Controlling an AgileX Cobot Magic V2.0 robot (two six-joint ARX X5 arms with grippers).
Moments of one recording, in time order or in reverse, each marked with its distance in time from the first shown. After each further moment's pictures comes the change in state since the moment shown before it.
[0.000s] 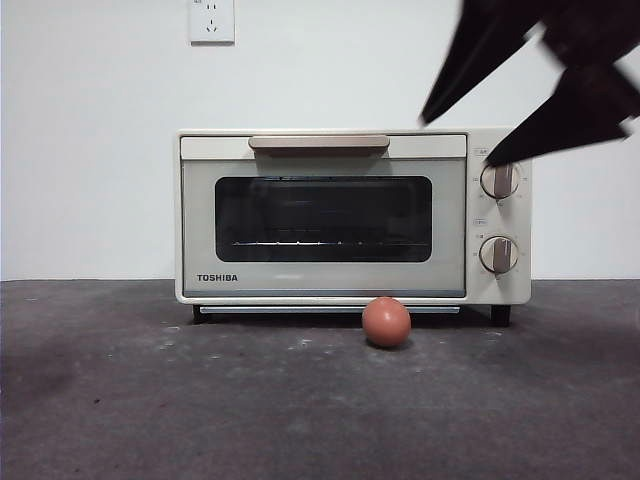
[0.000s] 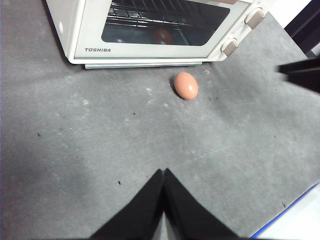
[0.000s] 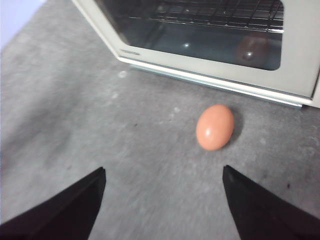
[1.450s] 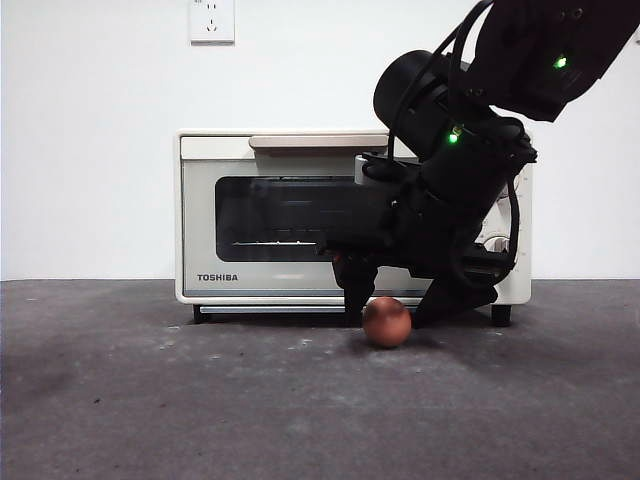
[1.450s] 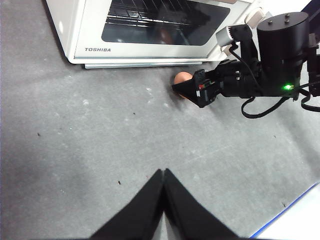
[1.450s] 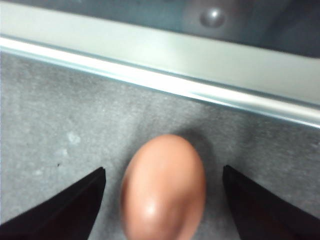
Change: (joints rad) left arm 0.000 0.000 0.000 -0.001 0.000 0.000; right arm 0.080 0.699 0.201 0.293 0.337 0.032
